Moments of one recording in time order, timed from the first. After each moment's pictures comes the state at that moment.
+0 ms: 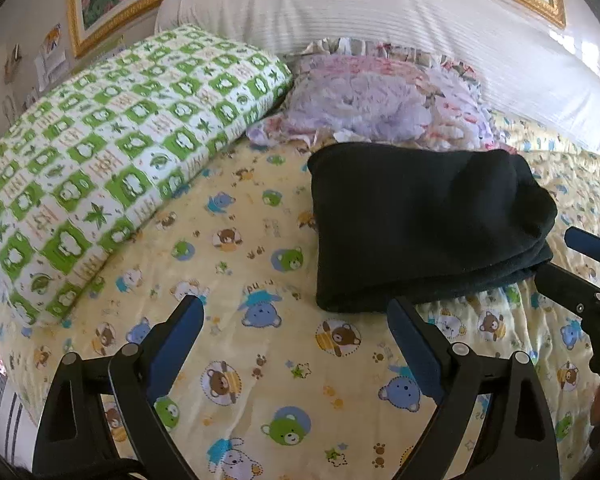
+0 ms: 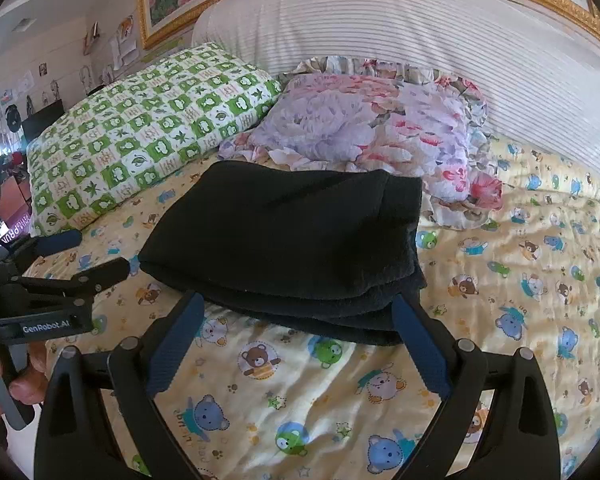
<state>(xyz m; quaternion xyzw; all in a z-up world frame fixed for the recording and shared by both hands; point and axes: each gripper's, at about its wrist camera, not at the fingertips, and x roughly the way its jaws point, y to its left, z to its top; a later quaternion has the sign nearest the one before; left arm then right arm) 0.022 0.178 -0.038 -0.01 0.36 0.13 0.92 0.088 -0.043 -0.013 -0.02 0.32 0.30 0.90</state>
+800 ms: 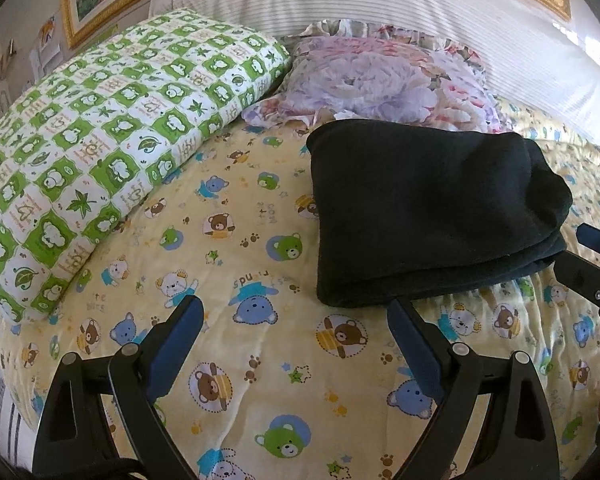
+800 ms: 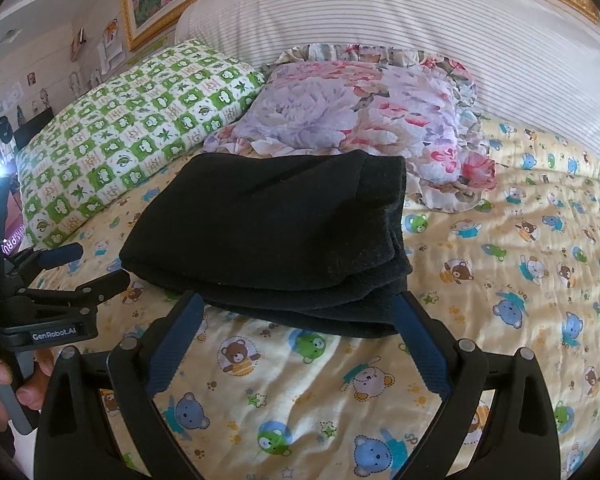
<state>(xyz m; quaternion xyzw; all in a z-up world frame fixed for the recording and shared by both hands) 0.037 0.186 -0.053 -0.01 0.38 0.13 0.91 0.100 -0.053 -0.023 0.00 0.33 0.29 0.90</state>
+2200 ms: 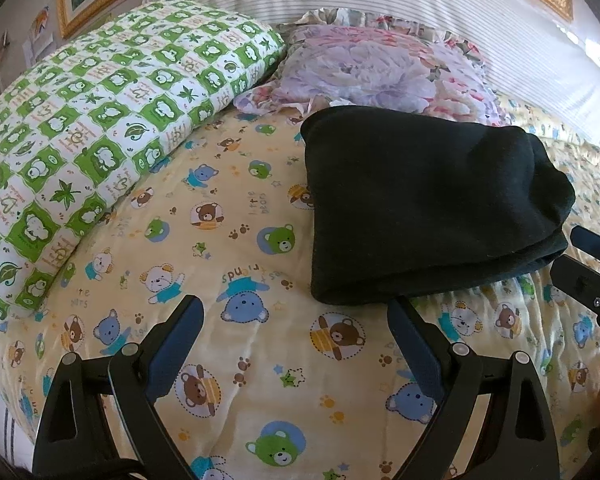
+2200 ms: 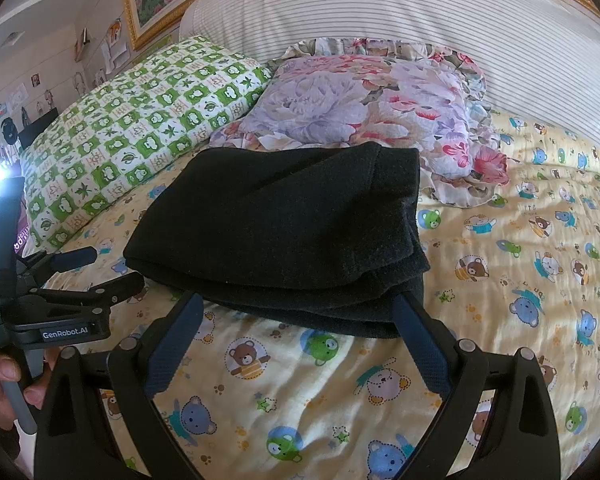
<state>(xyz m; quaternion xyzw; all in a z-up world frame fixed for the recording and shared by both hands) 0.047 0.192 -0.060 -0.02 0.40 0.11 0.91 0.100 -0.044 -0.029 0.00 0.34 0.30 0.89</state>
